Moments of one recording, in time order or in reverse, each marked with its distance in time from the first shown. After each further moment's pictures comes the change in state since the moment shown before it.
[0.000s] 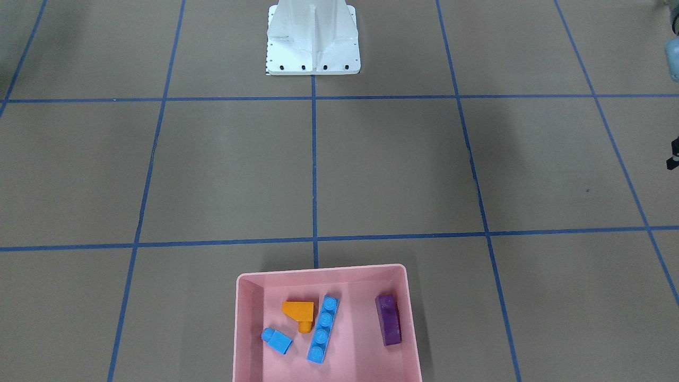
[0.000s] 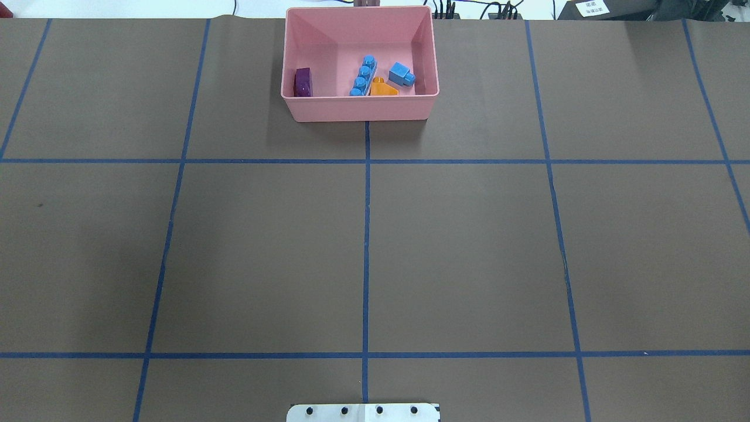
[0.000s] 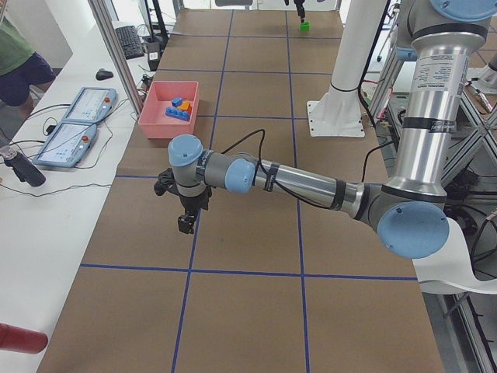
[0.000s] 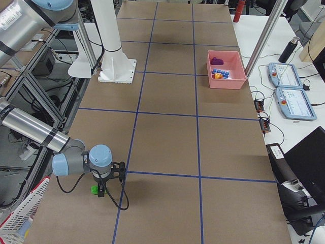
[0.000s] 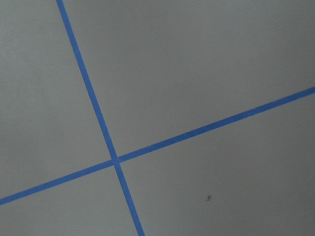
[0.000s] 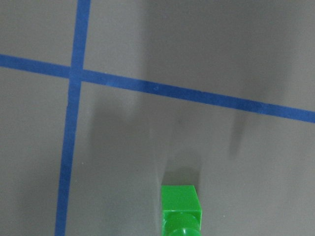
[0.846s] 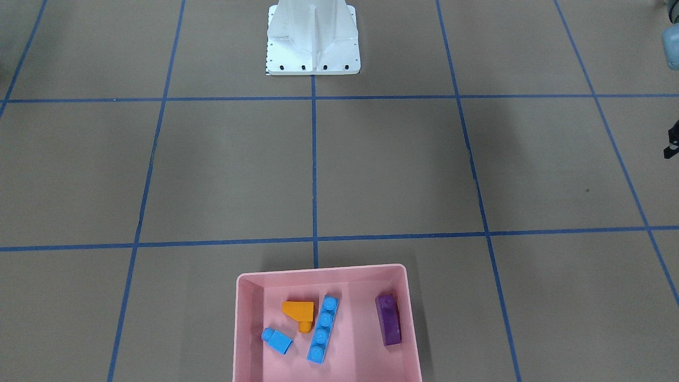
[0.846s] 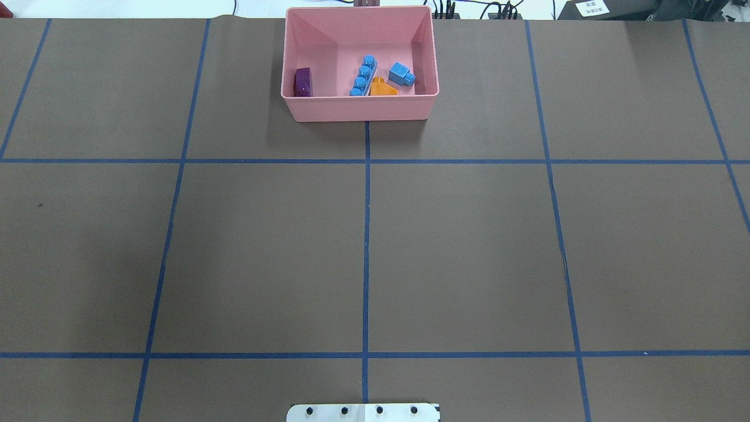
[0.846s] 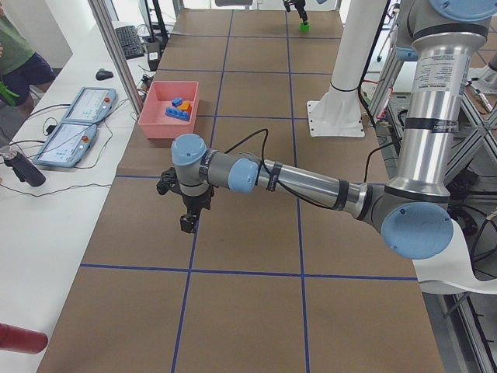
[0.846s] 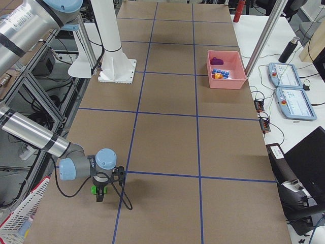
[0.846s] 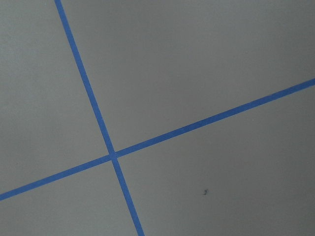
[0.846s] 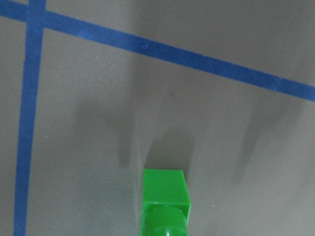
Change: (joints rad) left arm 0.000 0.009 -0.012 0.000 0.000 0.003; right arm -0.142 0.026 -0.060 -0.001 -0.033 0.024
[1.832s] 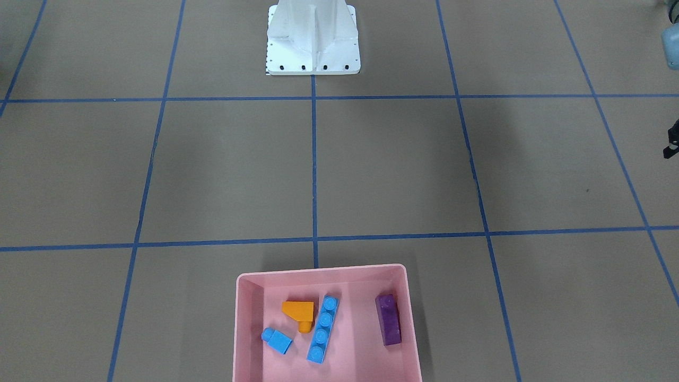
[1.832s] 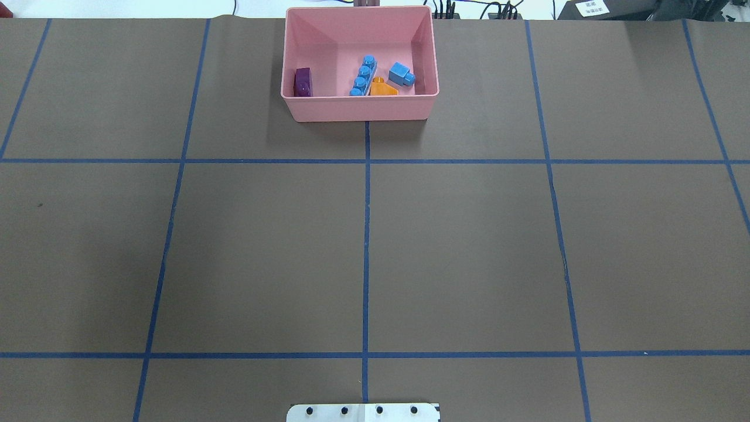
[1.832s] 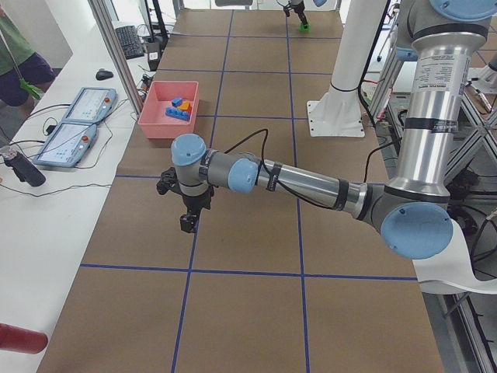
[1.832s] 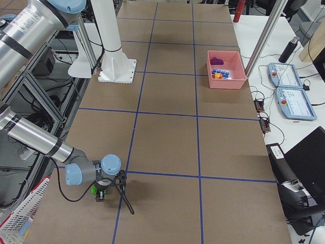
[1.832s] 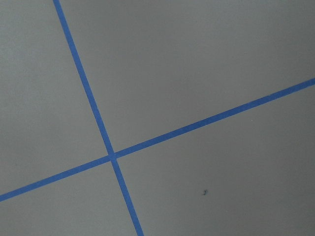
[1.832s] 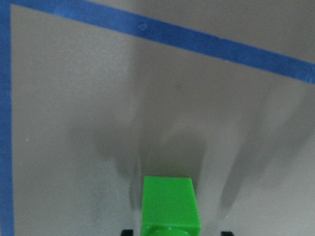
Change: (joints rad) left arm 0.001 -0.001 0.001 -0.002 -0.002 0.000; right arm -0.056 0.050 -0.082 0.001 0.049 0.017
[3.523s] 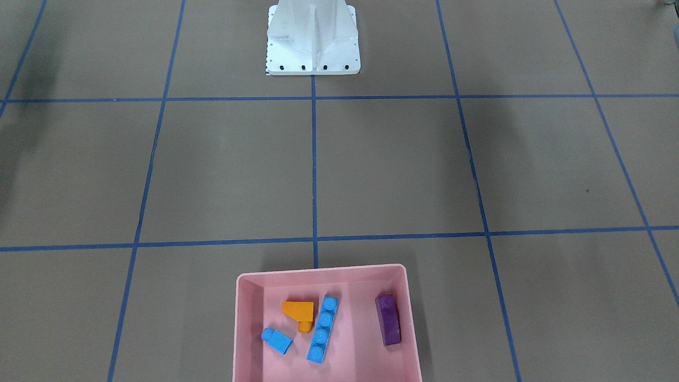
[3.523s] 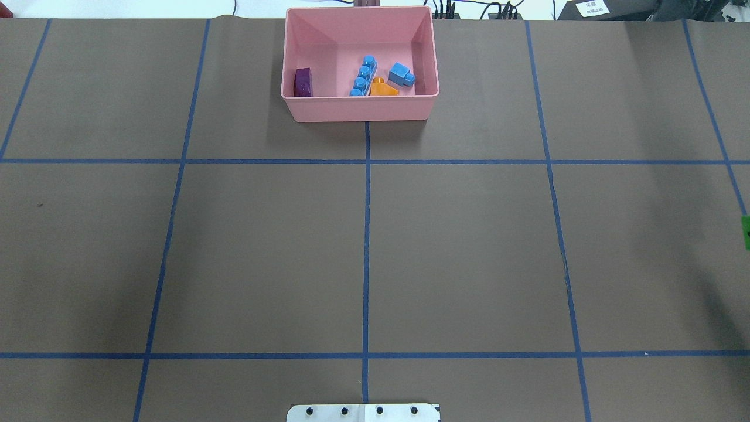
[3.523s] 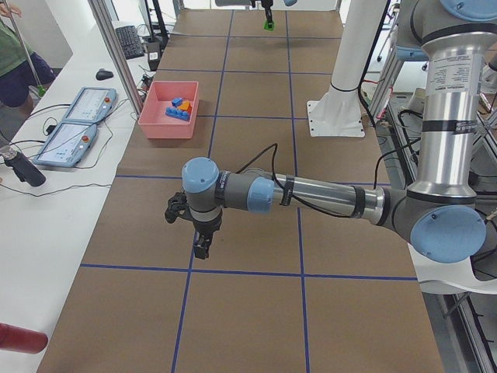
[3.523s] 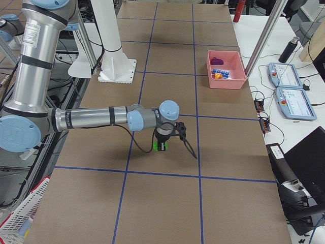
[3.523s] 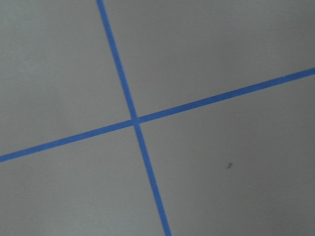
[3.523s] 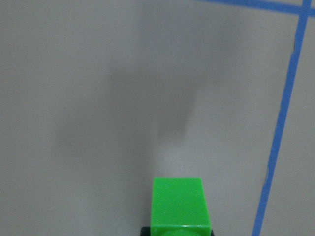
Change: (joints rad) left arm -0.120 0.123 0.002 0.013 -0.010 0.034; right arm 0.268 0.530 0.346 -0.695 0.035 0.024
